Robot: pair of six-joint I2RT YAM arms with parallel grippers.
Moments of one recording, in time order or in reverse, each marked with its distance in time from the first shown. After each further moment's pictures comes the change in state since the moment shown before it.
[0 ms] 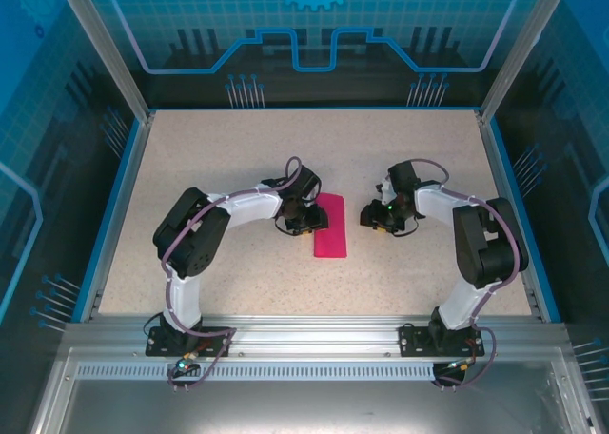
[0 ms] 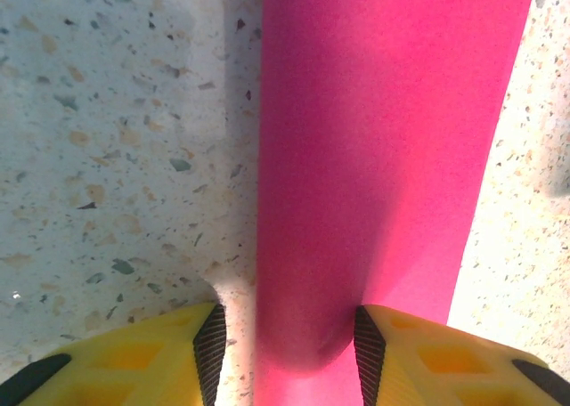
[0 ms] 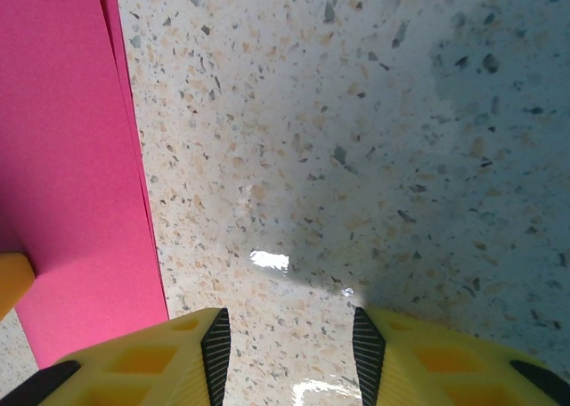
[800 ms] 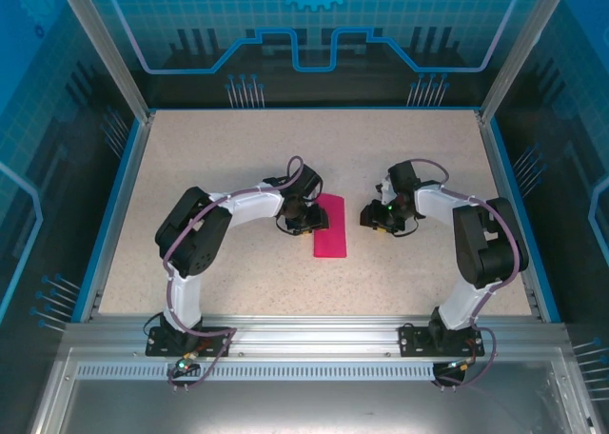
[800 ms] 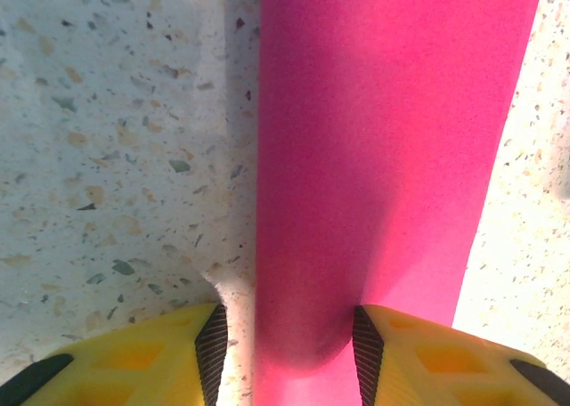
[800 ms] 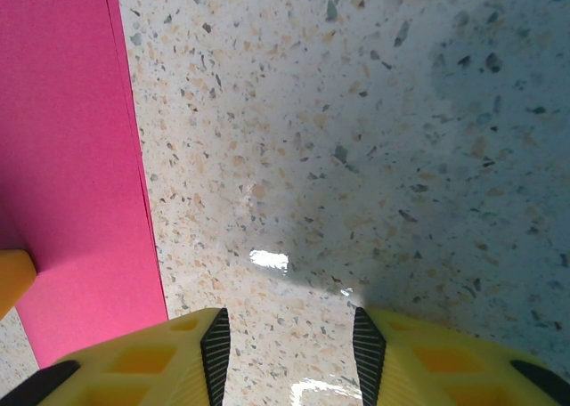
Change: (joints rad) left arm -0.005 0.015 0.027 -0.034 -0.009 0.011; right arm 0.000 0.000 -0.001 0.000 -0.001 -0.004
